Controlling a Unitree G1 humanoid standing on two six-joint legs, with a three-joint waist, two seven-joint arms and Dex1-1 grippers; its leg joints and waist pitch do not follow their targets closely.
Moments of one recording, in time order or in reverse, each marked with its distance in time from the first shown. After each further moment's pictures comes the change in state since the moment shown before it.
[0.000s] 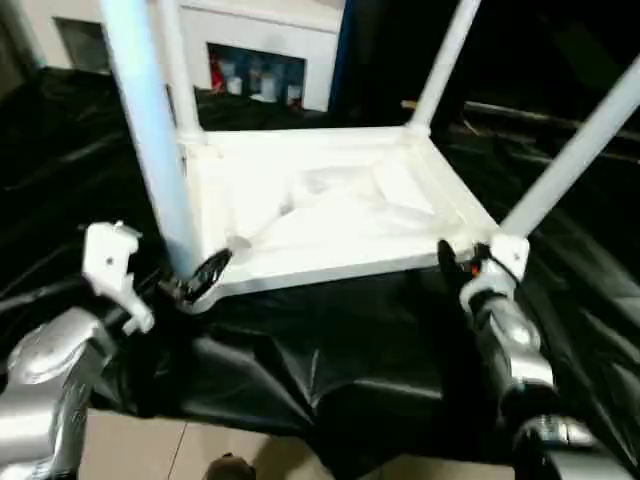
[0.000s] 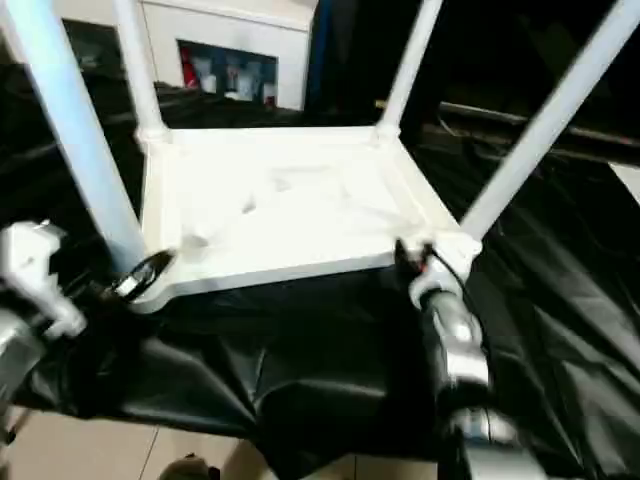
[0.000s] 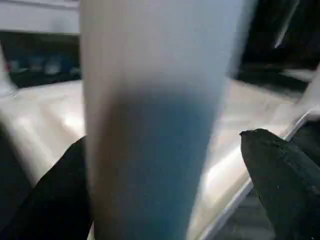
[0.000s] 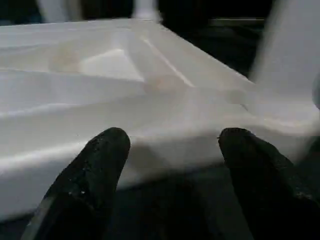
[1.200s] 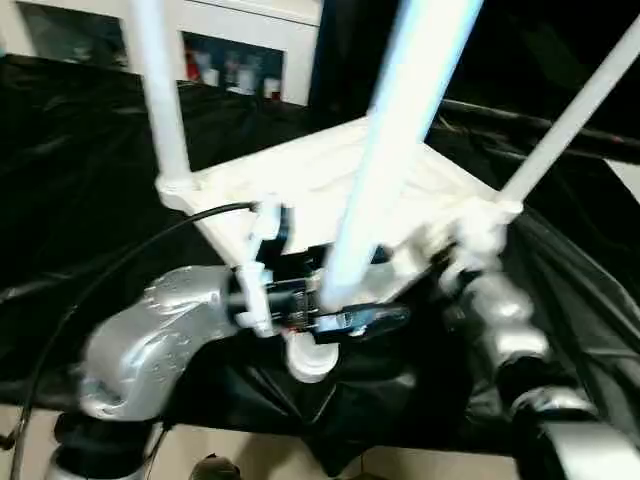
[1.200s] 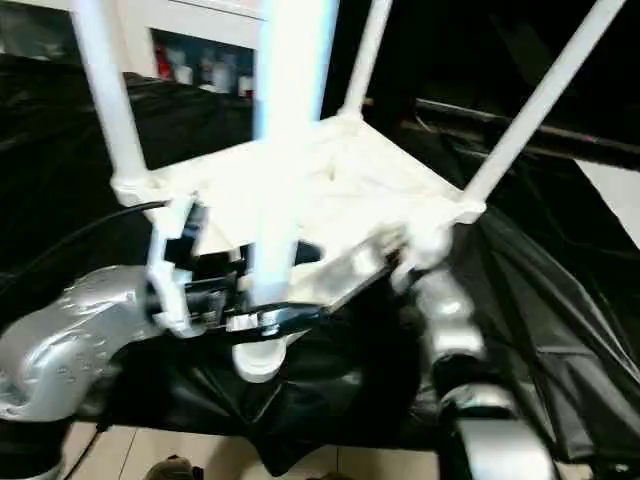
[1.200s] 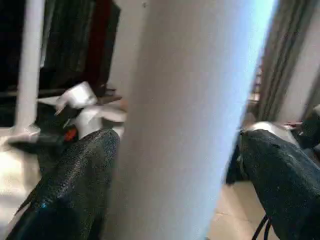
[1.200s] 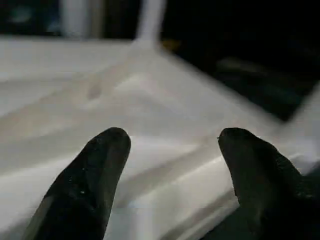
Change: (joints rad) left arm -0.215 -0.036 -0.382 -0.172 -0.327 0.327 -0.267; right arm -0.228 -0.114 0.041 0.129 -0.111 0.004 0.006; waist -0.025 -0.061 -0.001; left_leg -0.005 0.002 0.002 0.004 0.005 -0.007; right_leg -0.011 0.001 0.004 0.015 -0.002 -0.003
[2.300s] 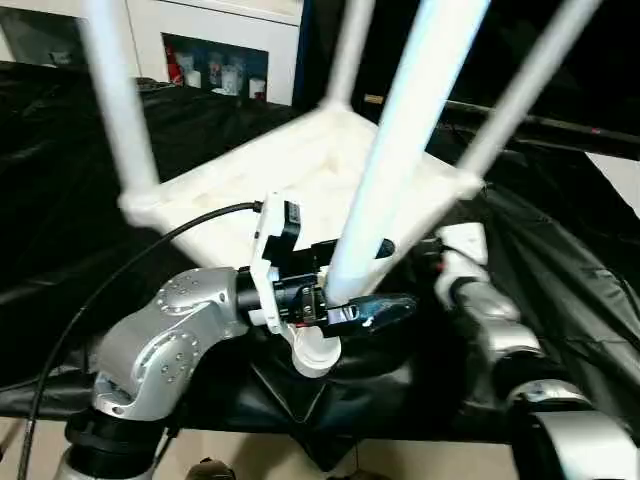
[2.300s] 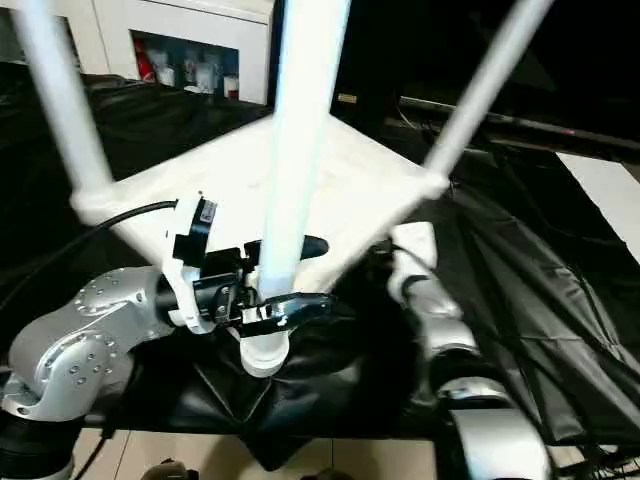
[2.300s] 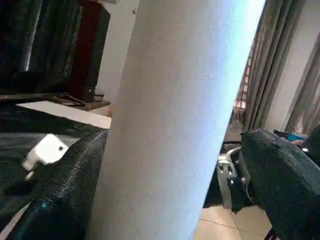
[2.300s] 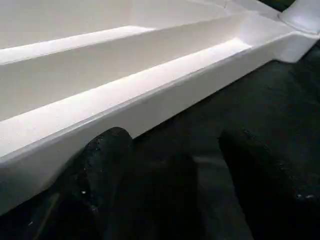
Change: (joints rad) left arm 0.006 -0.047 -0.024 0.009 -0.022 -0.016 0.039; right arm -0.036 0.105 0.101 0.126 -0.075 0.132 0.100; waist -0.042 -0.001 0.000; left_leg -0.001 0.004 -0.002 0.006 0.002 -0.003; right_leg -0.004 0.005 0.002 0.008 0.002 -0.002
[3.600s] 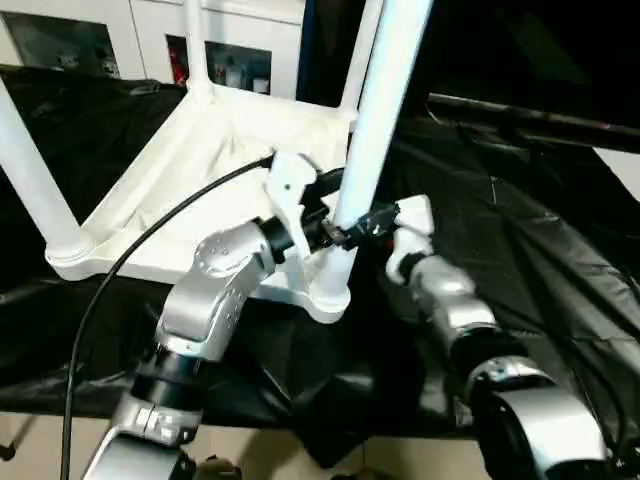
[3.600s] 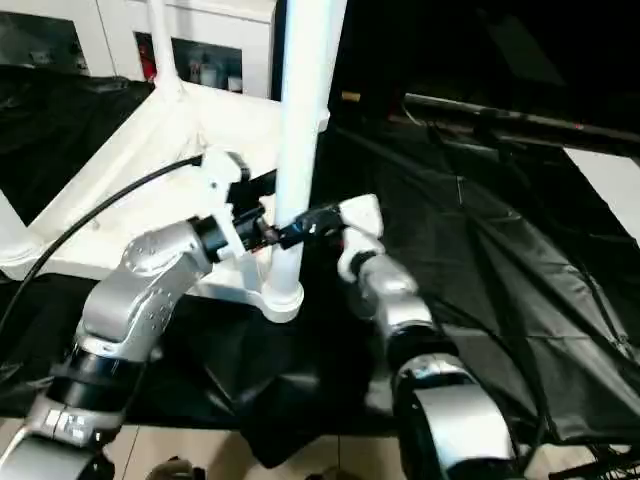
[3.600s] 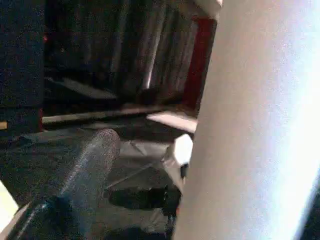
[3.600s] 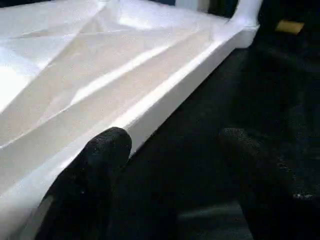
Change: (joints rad) left arm -0.136 -0.139 0.032 0.378 0.294 -0.392 0.263; right arm -0.048 0.055 -0.019 -0.068 0.073 -0.050 0.175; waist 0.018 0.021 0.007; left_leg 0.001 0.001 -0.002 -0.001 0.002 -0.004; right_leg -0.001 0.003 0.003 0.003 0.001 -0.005
